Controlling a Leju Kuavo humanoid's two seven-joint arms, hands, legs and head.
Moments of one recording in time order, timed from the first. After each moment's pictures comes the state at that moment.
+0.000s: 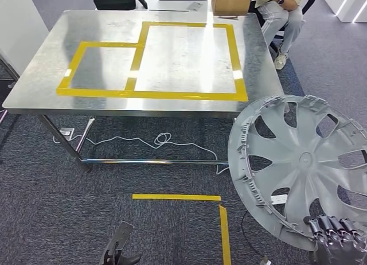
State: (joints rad) left arm -0.16 -0.19 0.42 -0.24 -0.88 0.45 -0.40; right arm 0.42 -0.12 0.05 -1.93 1.57 -0.69 -0.12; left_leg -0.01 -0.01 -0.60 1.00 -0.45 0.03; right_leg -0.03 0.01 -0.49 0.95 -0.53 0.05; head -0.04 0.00
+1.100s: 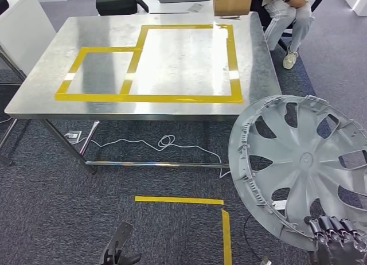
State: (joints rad) left arm -0.16 -0.18 0.42 -0.24 -0.87 0.45 -0.40; right arm 0.42 -0.12 0.06 -1.93 1.57 -0.69 -0.12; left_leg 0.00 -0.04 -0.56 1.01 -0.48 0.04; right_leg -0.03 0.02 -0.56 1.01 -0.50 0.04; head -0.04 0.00
